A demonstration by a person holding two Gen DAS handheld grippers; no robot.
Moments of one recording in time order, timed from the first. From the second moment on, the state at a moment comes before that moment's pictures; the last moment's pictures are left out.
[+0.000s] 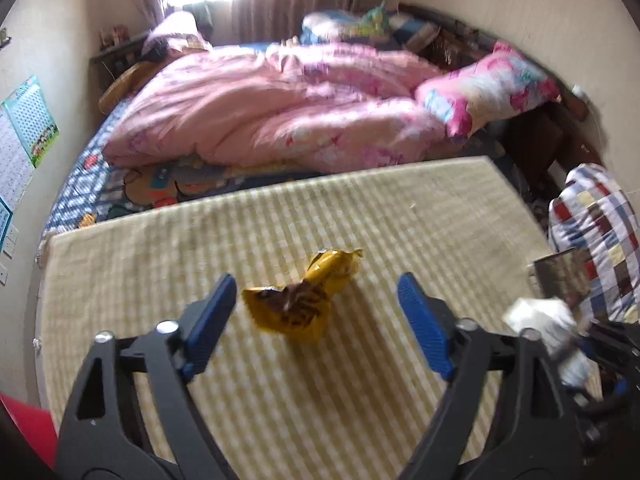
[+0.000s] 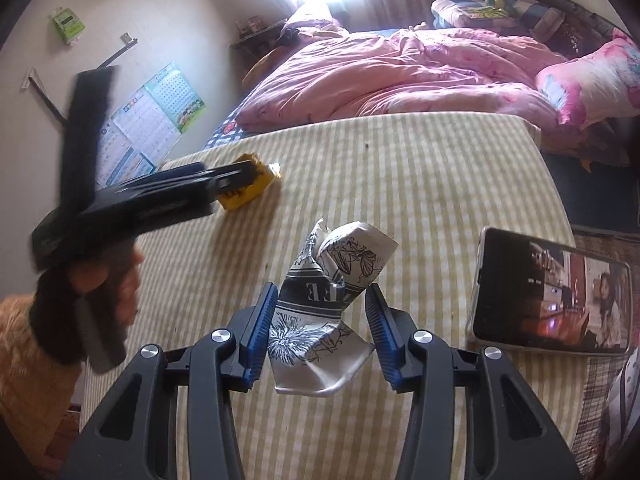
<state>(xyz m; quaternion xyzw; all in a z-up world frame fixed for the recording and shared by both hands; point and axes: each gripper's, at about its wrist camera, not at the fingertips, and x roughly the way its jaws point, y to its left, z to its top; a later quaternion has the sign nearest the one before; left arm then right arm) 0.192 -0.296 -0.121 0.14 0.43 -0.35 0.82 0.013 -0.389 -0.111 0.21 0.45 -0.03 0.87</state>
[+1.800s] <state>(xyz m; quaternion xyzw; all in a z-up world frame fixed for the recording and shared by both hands) 0.060 -0.004 -0.059 -0.04 0.39 -0.16 0.91 0.038 -0.191 -0.058 0.13 0.42 0.13 0.89</state>
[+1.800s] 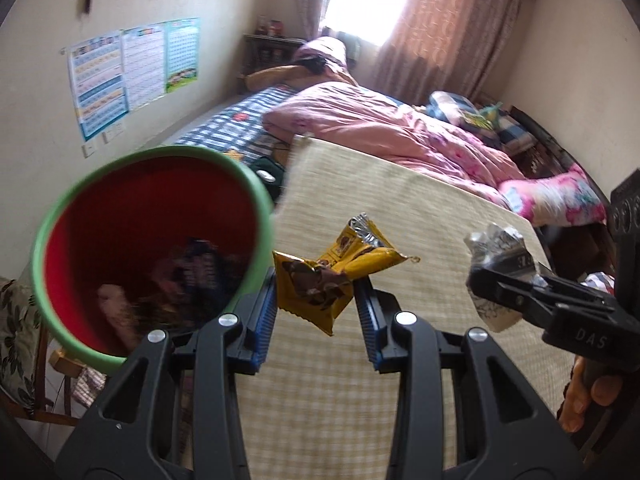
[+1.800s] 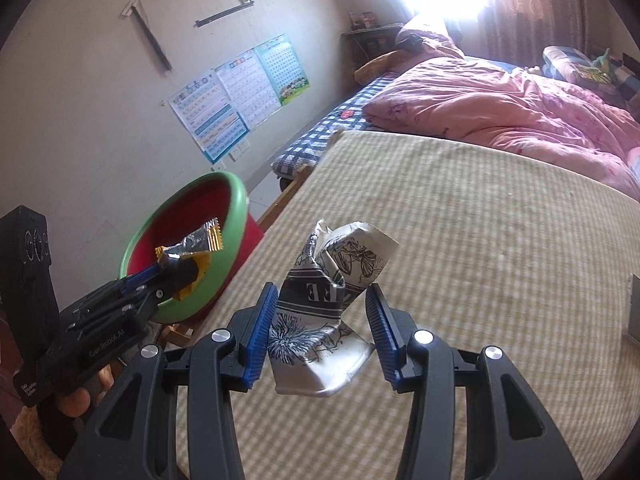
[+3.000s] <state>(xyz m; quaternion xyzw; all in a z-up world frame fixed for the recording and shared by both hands) 0.124 0.146 -0.069 -0.06 0.38 -0.09 0.92 0.135 -0.023 -0.043 0.10 0.40 0.19 0.89</state>
